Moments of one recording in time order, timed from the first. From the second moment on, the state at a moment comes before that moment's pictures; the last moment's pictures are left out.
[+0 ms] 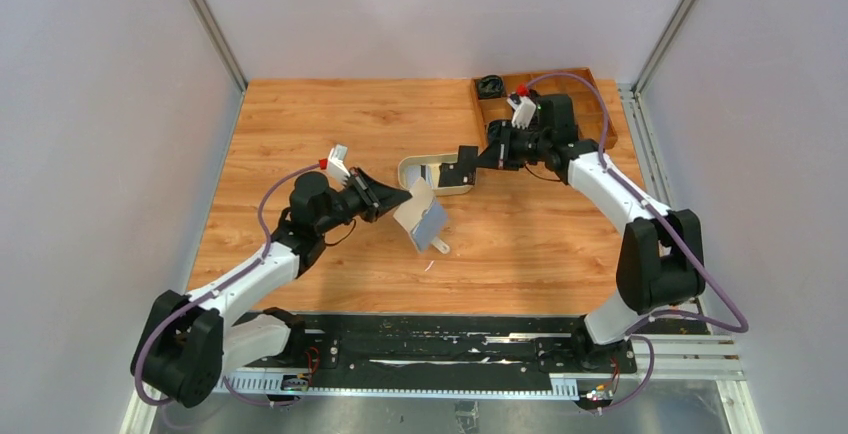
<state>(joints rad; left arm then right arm) -0.41 1.08 0.49 0.45 0.46 -1.22 0.26 1.55 1.14 -0.20 -0.71 0.39</state>
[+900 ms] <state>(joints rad) -0.40 1.79 0.24 1.33 0.59 -1.34 0.32 1.91 1.64 -0.70 -0.41 0.23</state>
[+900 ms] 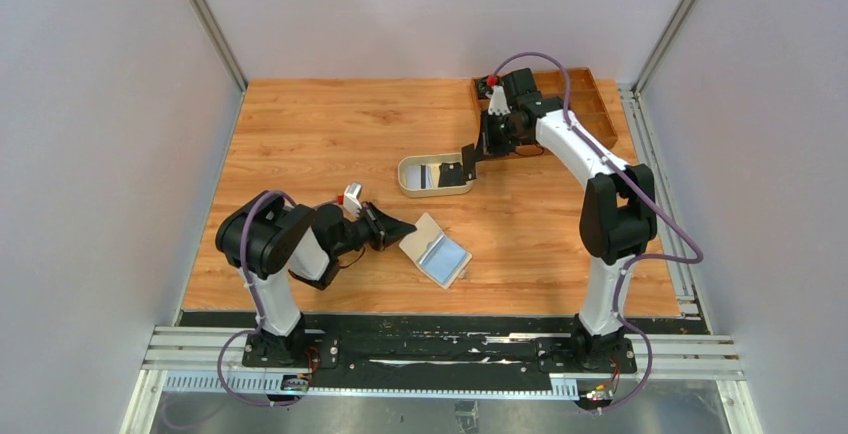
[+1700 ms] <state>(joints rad) -0.38 1.44 0.36 0.73 0.36 -0.87 0.37 2.16 1.80 -0.68 -0.45 0.30</state>
